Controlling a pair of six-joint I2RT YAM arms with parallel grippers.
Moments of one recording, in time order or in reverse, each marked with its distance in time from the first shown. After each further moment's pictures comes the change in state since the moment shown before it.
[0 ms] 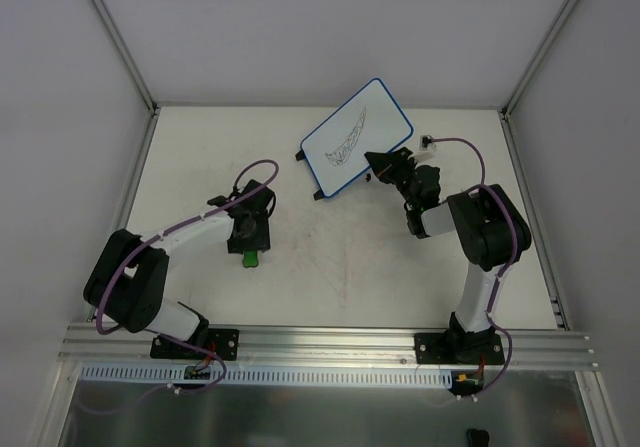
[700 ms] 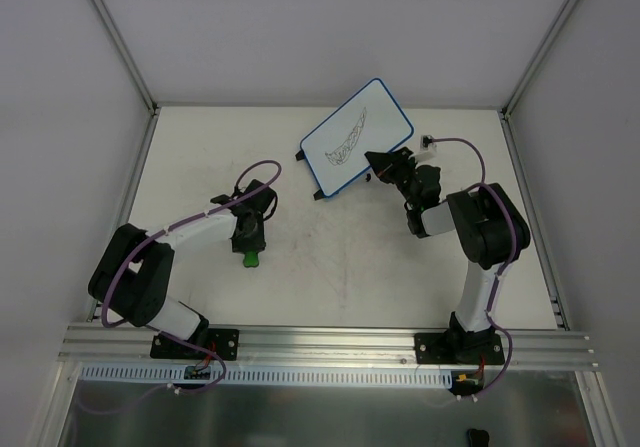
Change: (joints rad) left arm -0.007 0.040 0.014 -0.002 -0.024 0.018; right arm -0.008 0.011 0.002 0.010 -0.010 0.018
